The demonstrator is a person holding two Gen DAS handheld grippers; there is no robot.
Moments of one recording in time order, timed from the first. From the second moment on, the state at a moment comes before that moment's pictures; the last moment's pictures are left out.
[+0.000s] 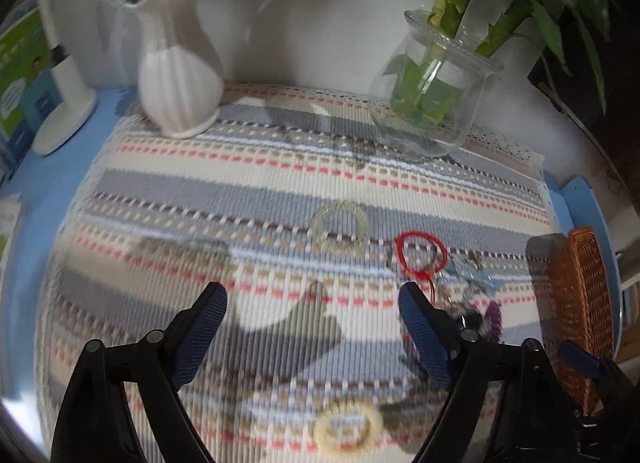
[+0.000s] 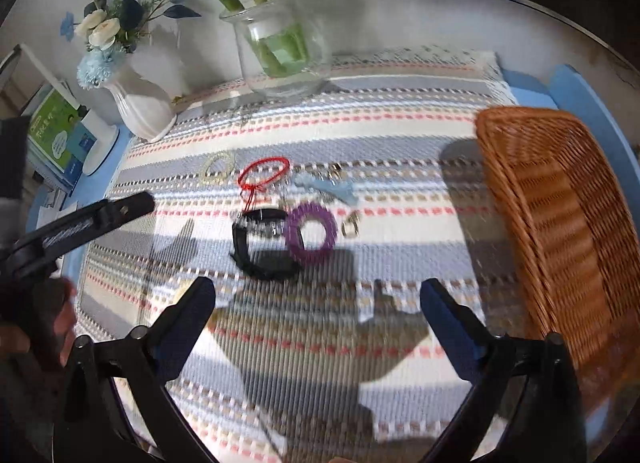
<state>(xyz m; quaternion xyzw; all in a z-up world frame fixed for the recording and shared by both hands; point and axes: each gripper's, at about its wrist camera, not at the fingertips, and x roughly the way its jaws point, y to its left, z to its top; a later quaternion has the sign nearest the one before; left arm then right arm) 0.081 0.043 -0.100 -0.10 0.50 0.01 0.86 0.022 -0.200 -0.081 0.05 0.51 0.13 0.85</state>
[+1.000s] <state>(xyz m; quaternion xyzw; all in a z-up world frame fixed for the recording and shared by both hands) 0.132 0.024 -0.111 -0.02 0.44 -0.14 0.89 0.060 -0.183 -0.123 0.04 0.52 0.17 0.84</state>
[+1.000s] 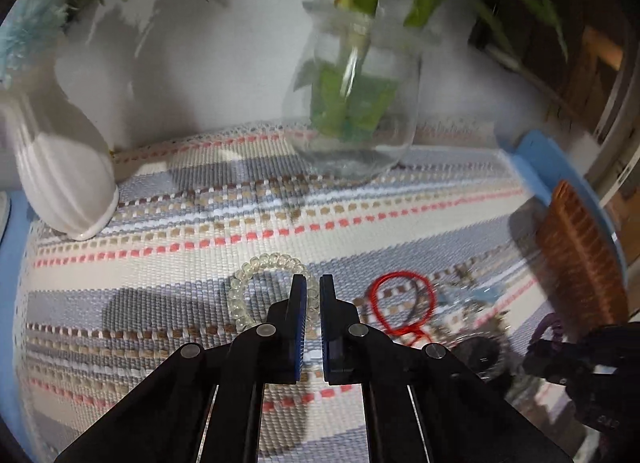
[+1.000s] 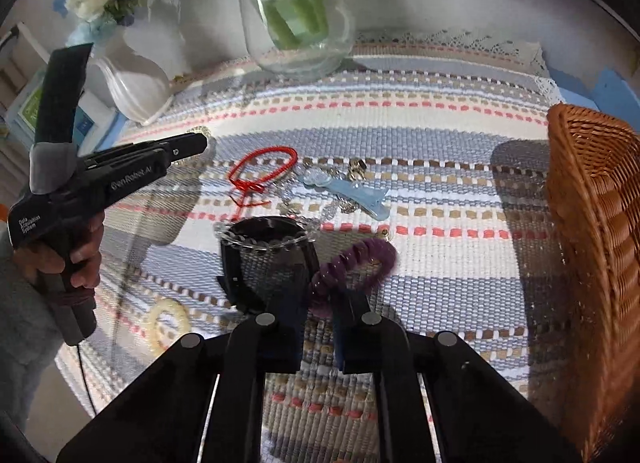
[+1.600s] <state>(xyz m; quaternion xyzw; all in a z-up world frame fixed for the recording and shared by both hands) 0.091 -0.061 0.005 -0.04 0.34 -0.22 0.91 0.050 -0.266 -0.054 0.15 0.47 0.17 0.85</state>
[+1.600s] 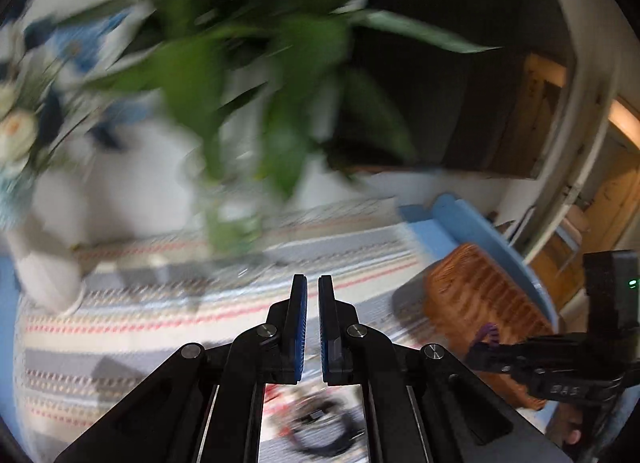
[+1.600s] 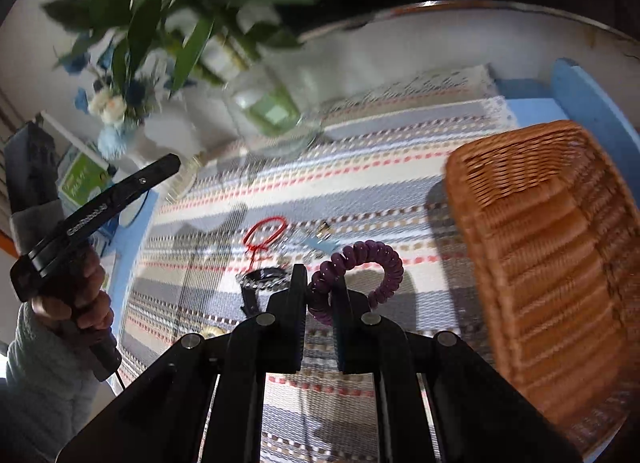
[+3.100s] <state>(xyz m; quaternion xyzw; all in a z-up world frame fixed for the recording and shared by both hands) 0.128 -0.134 -0.117 0.12 0.53 -0.15 0.83 0.004 -0.456 -0.069 0.26 0.47 0.07 0.84</state>
